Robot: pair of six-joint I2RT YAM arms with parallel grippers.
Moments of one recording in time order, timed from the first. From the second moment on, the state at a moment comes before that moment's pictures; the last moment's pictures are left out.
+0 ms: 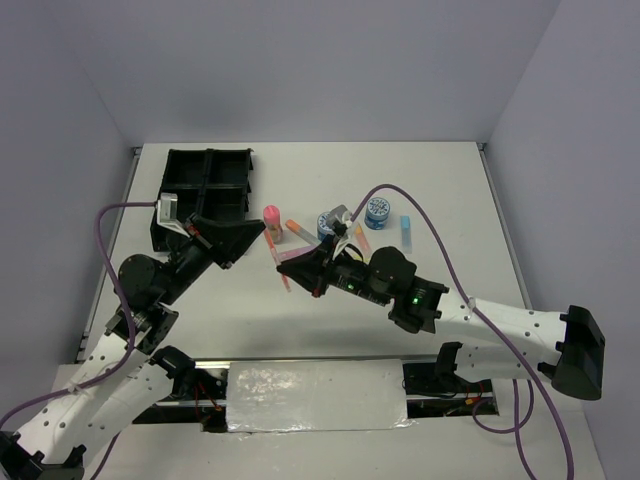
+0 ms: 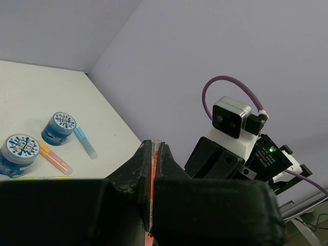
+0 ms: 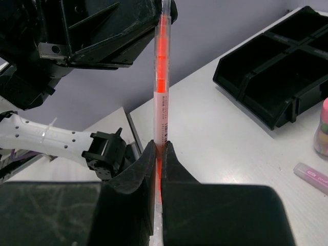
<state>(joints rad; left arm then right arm) -0.51 0.59 0.63 0.27 0.24 -0.85 1.11 1.06 0.75 0.40 -0.01 0.42</state>
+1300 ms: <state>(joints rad) -0.52 0.62 0.61 0.45 0.17 -0.87 1.01 1.18 0.92 0.38 -0.23 0.36</state>
